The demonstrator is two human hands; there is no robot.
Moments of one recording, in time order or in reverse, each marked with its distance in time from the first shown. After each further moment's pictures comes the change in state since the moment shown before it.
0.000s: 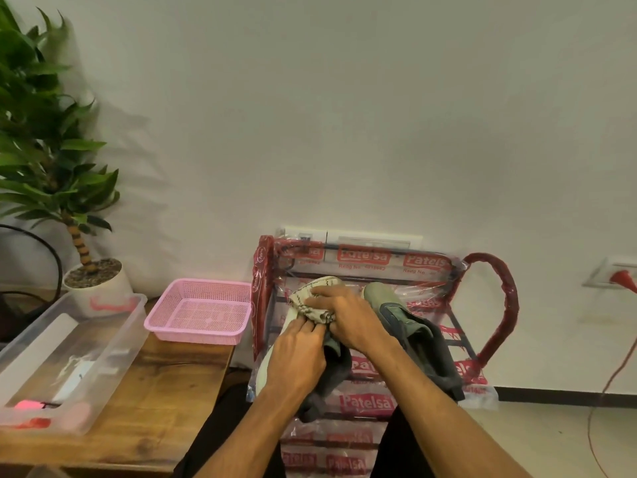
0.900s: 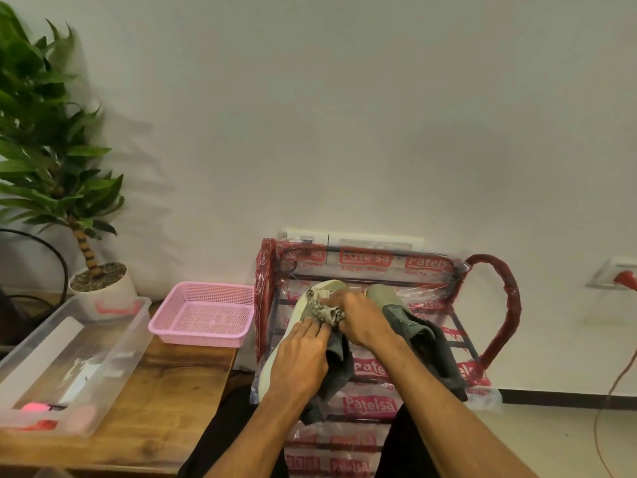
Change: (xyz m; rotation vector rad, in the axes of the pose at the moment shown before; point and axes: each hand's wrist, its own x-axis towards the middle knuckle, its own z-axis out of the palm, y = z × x) left_hand -0.002 -0.003 0.010 -0.005 -0.006 0.063; right_hand 0.001 0.004 -0.004 -0.029 -0.038 0.198
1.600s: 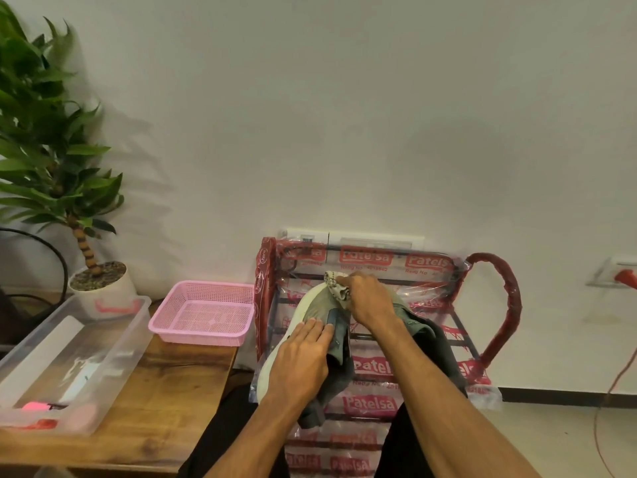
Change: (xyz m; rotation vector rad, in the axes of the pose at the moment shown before) left_hand -0.005 -0.005 0.009 0.010 0.026 0.060; right_hand 0.023 0.015 -0.002 -0.138 0.114 0.158
